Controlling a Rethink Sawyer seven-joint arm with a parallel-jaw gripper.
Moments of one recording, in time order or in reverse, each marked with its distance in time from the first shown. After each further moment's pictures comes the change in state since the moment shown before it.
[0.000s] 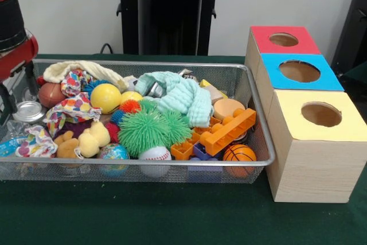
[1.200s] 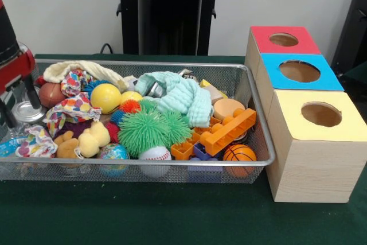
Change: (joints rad) arm -0.016 0.087 0.002 -0.063 0.095 0.000 0.000
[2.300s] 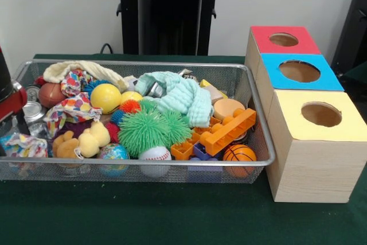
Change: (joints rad) arm 0.072 0.143 -0.099 -0.195 -0.003 -0.005 0.000
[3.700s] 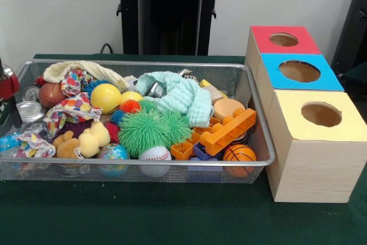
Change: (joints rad) arm 0.062 -0.038 -0.116 0.005 0.120 0.007 0.002
